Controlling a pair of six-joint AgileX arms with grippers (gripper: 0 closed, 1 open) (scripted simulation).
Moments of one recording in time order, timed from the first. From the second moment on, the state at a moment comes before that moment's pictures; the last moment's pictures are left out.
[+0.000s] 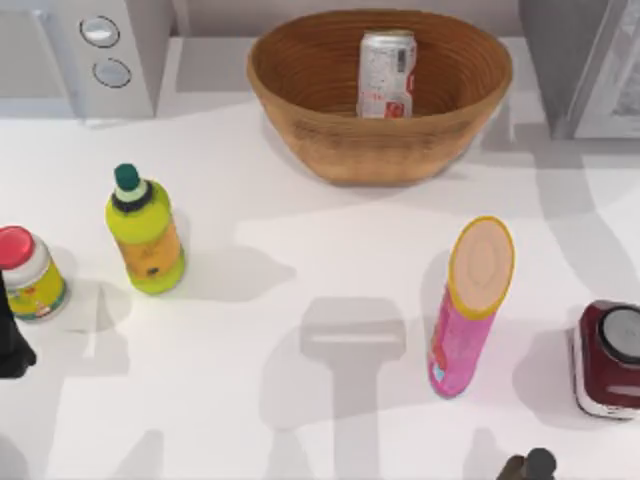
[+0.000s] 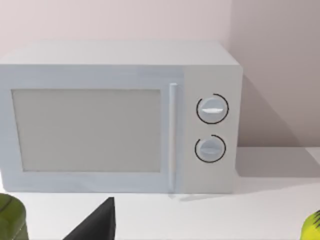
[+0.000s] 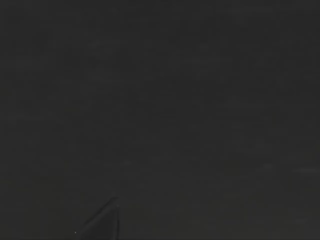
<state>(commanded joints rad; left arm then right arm) 0.00 0.00 0.00 0.00 0.00 0.00 0.29 1.20 1.59 -0.34 0.35 0.01</state>
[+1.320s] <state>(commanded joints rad) 0.00 0.00 0.00 0.00 0.00 0.00 0.01 0.03 0.04 -0.01 0.01 0.00</state>
